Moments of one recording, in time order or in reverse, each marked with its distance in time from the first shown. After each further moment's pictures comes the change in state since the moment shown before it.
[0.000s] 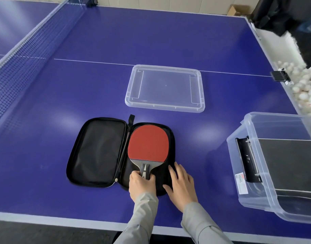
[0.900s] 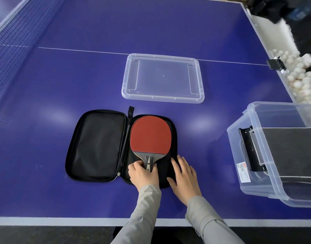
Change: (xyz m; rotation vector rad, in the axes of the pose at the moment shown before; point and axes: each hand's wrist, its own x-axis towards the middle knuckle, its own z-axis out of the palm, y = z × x) left_hand 0.021 -0.009 0.014 -0.088 0.013 0.134; right_hand -0.002 -0.006 0.007 0.058 0.014 0.062
